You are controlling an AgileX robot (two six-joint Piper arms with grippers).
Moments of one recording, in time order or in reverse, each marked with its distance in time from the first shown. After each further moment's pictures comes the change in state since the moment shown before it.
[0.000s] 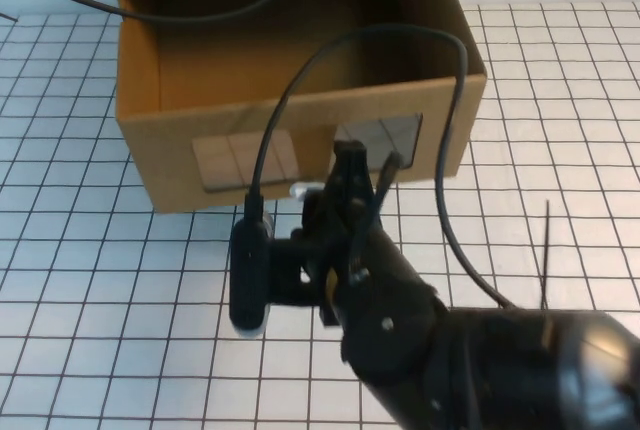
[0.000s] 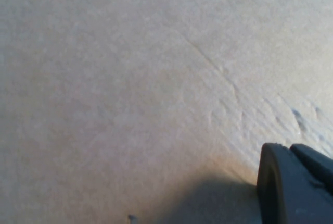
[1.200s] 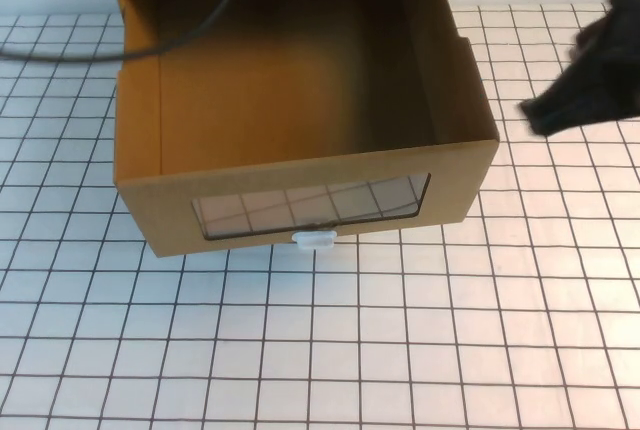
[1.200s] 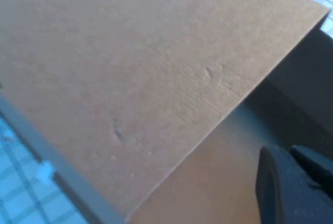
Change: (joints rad) right arm -0.315 -0.480 -0.222 0.923 0.293 -0.239; left arm 0.000 -0.451 0.318 0.160 -0.076 0.129
